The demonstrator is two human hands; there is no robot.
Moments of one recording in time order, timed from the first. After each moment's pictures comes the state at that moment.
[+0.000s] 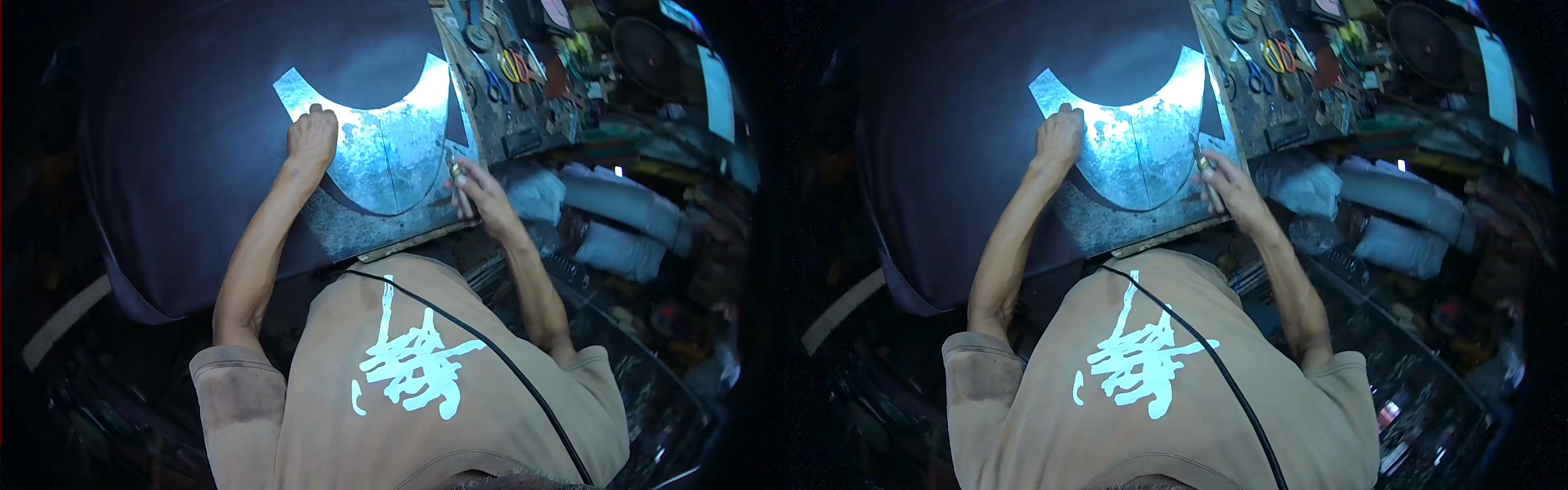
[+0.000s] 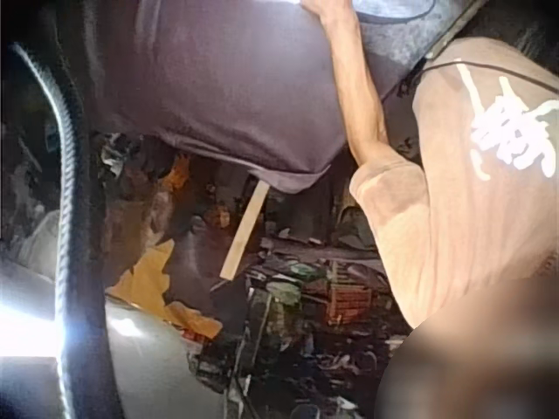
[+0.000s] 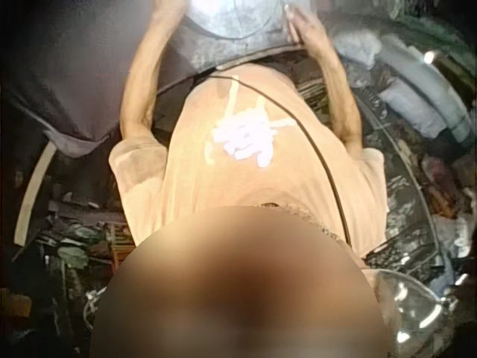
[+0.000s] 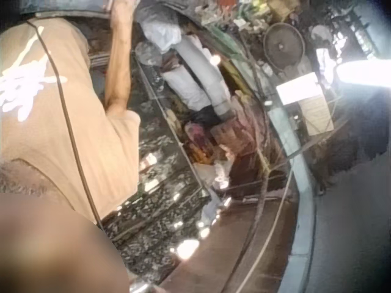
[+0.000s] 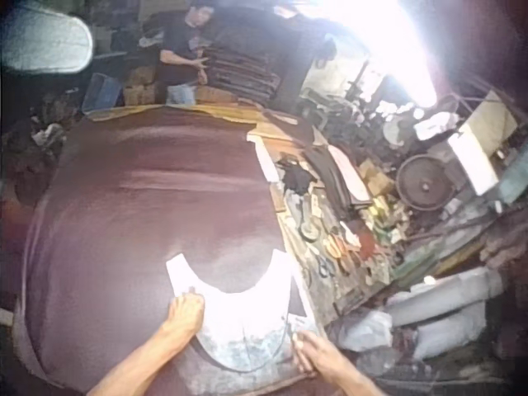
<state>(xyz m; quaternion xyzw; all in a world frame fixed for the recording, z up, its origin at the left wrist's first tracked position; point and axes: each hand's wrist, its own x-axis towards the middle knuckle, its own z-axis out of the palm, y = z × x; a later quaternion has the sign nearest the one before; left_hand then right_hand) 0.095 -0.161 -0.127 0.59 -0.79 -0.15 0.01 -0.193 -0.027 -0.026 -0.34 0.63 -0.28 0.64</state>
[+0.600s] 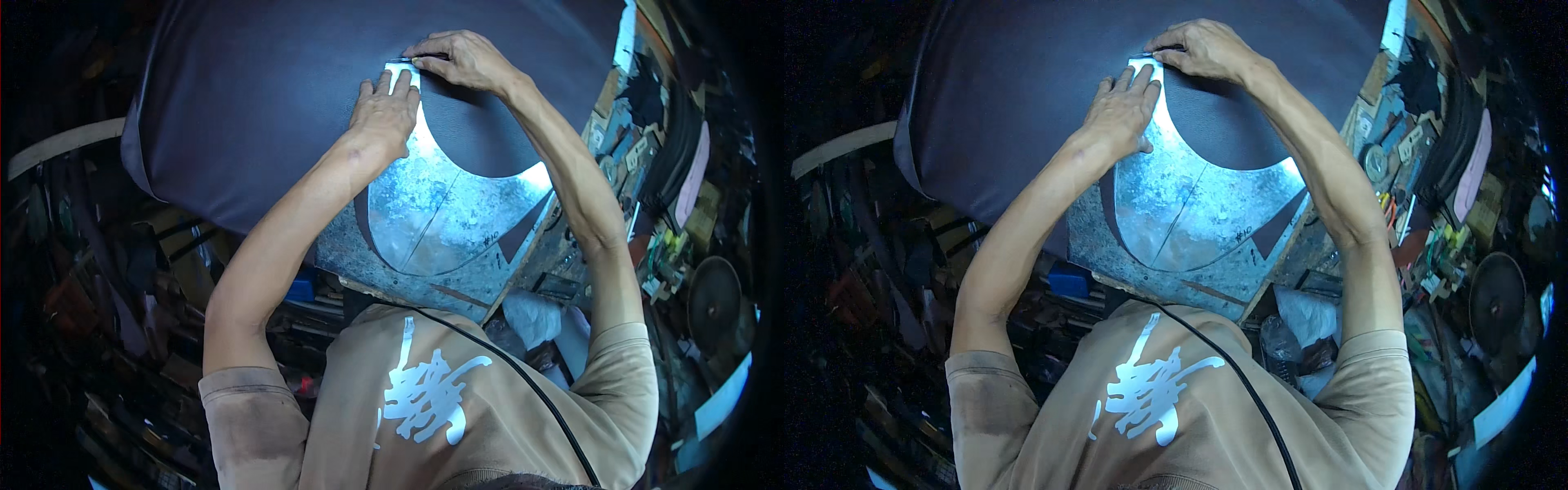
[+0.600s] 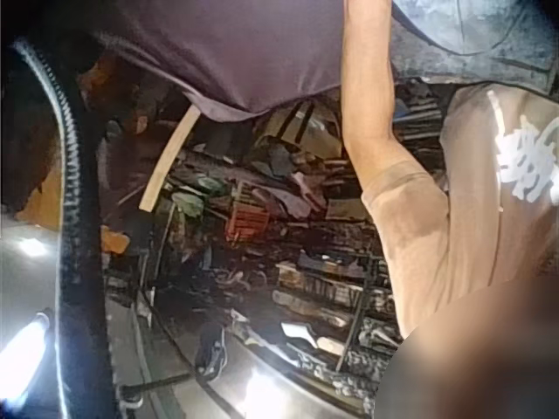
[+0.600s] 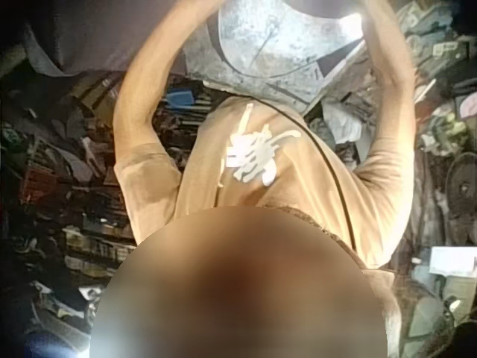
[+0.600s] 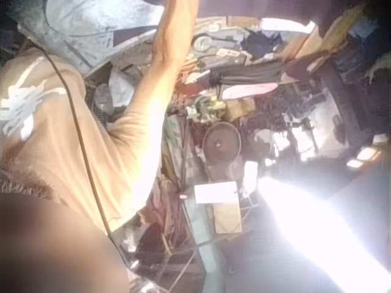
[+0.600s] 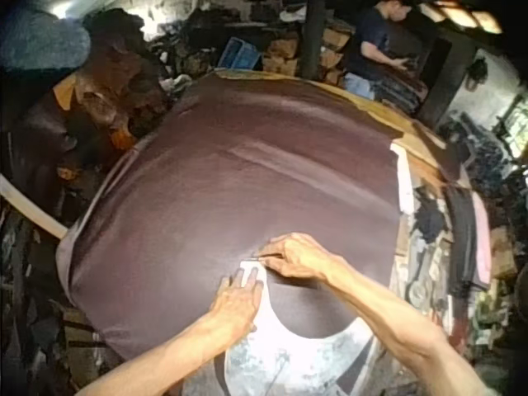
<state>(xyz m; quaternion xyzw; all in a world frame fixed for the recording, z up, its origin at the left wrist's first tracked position) 0.086 -0.197 -0.084 0.69 -0.68 -0.22 -0.12 -0.015 -0.370 -0.122 -0.95 0.14 -0.03 0.29</state>
